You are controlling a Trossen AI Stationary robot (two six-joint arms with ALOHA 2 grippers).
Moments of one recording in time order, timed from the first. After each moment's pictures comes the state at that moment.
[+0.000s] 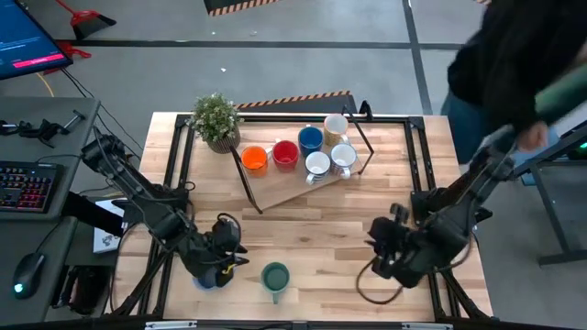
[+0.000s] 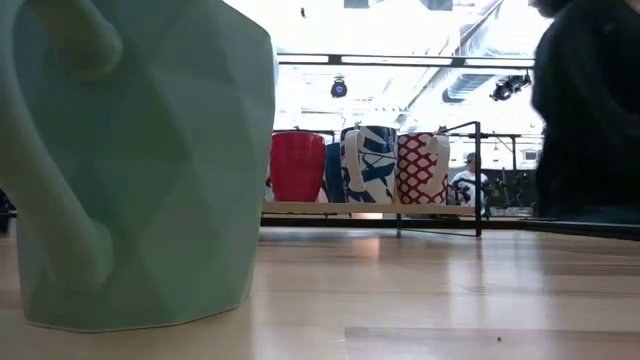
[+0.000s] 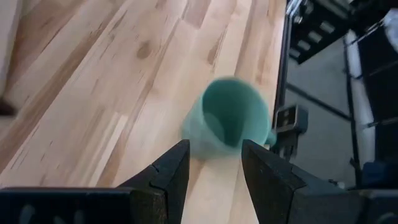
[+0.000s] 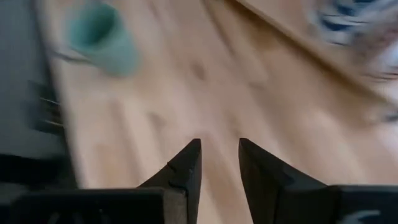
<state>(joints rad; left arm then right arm) -0.76 1.31 0.98 -0.50 -0.46 -1.01 0.80 1.46 1.46 -1.28 0.55 1.12</state>
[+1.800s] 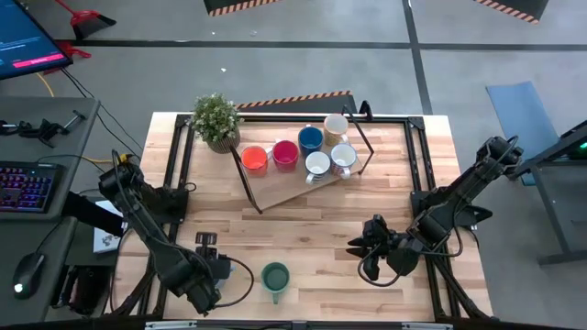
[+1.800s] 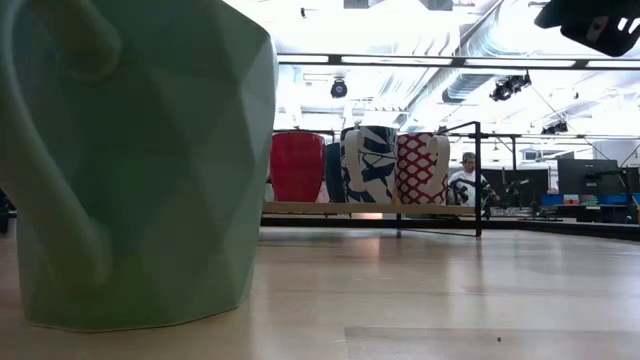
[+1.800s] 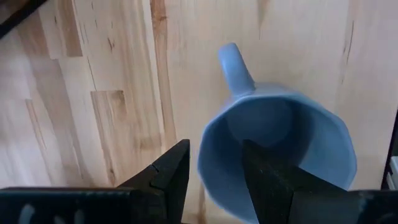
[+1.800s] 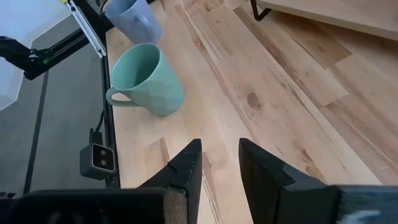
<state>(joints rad) -0.90 1.70 1.35 -1.29 -0.19 -0.83 0.77 1.28 0.87 -0.38 0.60 1.03</state>
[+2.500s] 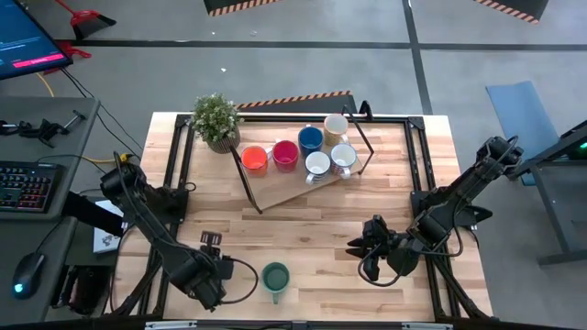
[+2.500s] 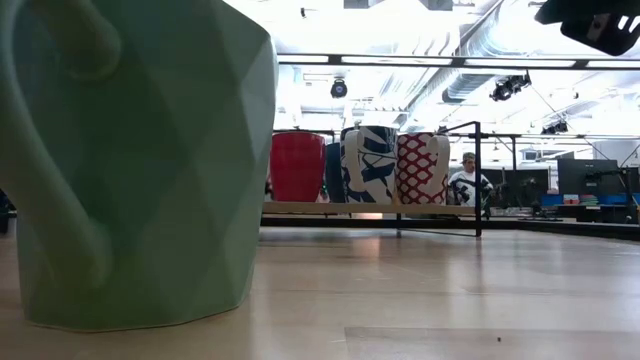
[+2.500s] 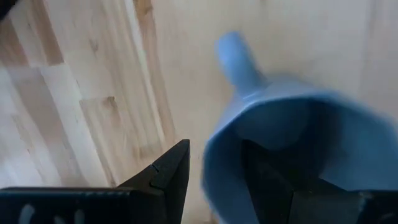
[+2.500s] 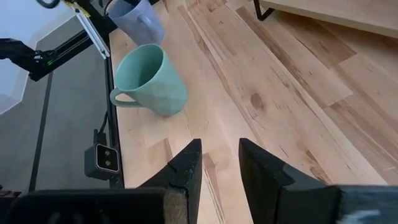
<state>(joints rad) -0.87 1.71 1.27 -1.22 -0.15 -0.70 0.77 1.28 0.87 -0.36 0.59 1.03</state>
